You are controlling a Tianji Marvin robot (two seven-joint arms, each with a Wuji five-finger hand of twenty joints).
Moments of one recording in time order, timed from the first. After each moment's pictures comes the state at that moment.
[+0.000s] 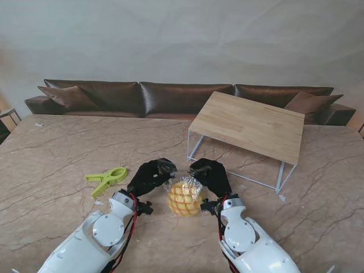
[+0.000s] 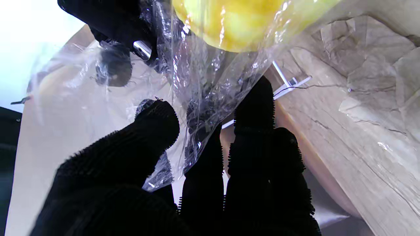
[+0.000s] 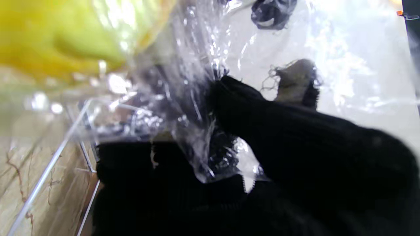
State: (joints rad) left arm 1.40 -1.23 -0.99 -1.26 0.20 -0.47 0.25; right arm -1.44 -1.30 0.99 -1.22 -0.04 -0.53 -0.42; left_hand 0.89 -0.43 0.69 -0.22 0.72 -0.26 0.92 0.41 1.12 0.04 0.46 0.49 1.08 0.22 0.71 0.66 0.30 0.17 1.21 0.75; right_hand 0.77 -0.81 1.28 -0.30 1.11 -0.39 0.89 0.32 1.18 0.04 0.62 0.41 1.26 0.10 0.90 0.72 0.83 0.27 1.48 0.68
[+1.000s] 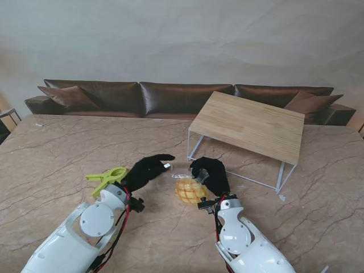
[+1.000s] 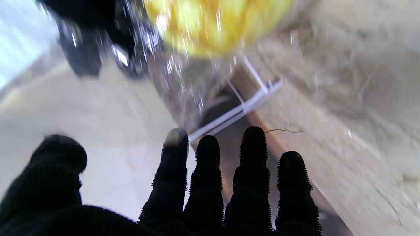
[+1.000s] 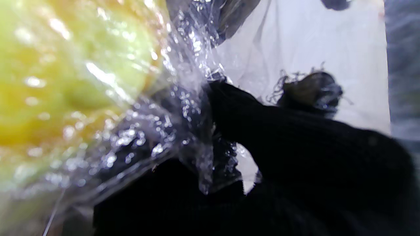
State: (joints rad) left arm 1.44 -1.17 -1.08 -1.43 0.17 -0.26 0.04; right arm -1.45 -1.33 0.99 -1.22 -0.15 -0.57 -0.53; left_hand 0.40 -0.20 0.21 0.02 0.56 0.05 0.33 0.24 0.57 0.05 0.25 0.23 0.57 0.23 0.28 0.48 0.02 0.26 0.77 0.73; right_hand 0.77 -0.78 1.31 -0.30 1.26 -0.40 1.15 0.55 1.11 0.04 0.70 0.56 1.23 0.10 1.09 0.86 0.76 0.29 1.51 0.84
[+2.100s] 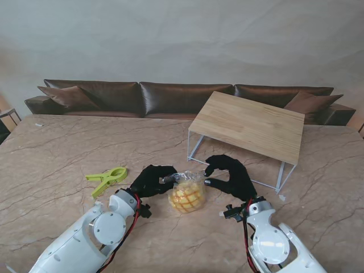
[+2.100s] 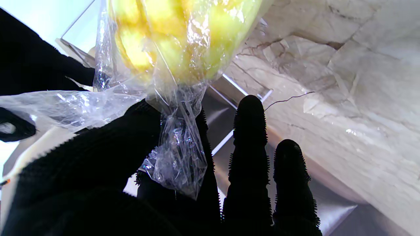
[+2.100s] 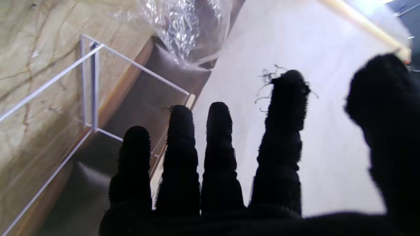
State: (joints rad) left arm 1.41 -1.17 -0.97 -1.37 0.45 -0.27 0.19; right arm -1.70 -1.18 1.23 -1.65 -0.23 -0.30 -0.26; left_hand 0.76 -0.57 0.90 -0.20 0.77 -0.20 0.96 0.42 1.16 -0.10 0.44 0.95 0.83 0.20 0.61 0.79 0.12 0.25 0.96 0.73; right_hand 0.19 -0.84 1.10 -0.31 0.96 -0.36 0.90 0.43 0.71 -0.01 0.55 0.34 0.61 0.08 0.37 0.55 0.19 0.22 0.84 0.73
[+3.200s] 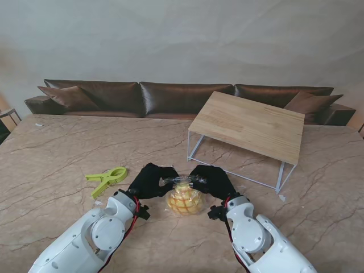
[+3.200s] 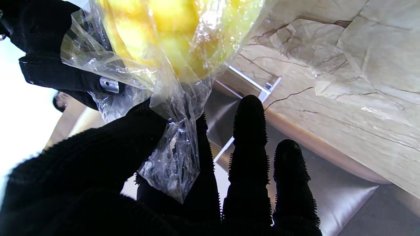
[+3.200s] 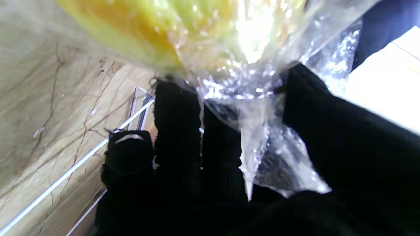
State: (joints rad) left arm 1.44 -1.16 -0.99 -1.43 0.55 -0.28 0.22; right arm -1.53 -1.20 1.05 -1.45 -0.27 -0.16 -0.28; left_hand 0.73 -0.60 1.00 -0.20 0.78 -0.20 0.98 0.33 1.17 -0.10 0.44 0.93 0.83 0.20 0.61 0.79 0.12 0.25 0.96 0.73; right_hand 0.47 -0.80 1.23 -0.33 0.92 -0.36 1.05 0.22 1.16 -0.01 0.77 0.52 1.13 0.11 1.01 0.89 0.69 0.24 1.50 0.91
